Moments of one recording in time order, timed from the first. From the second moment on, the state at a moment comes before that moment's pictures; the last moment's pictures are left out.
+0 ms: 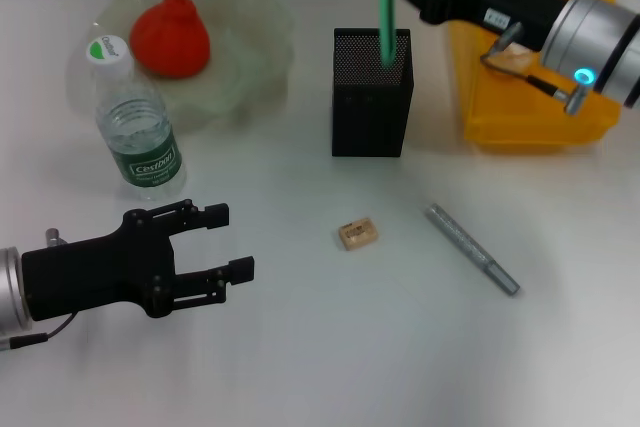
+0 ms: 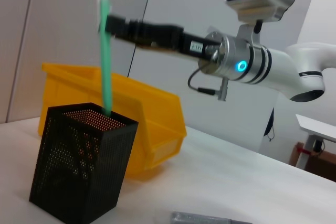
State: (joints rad) left arm -0.37 -2.05 0.75 0.48 1.89 1.67 -1.13; right arm 0.71 2.09 -0.94 -0.37 -1.29 -1.16 1.09
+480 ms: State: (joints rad) left arm -0.38 -2.05 0.76 0.48 1.89 1.66 -1.14; right arm 0.62 2.06 -1.03 -0.63 -1.42 -1.31 1.47
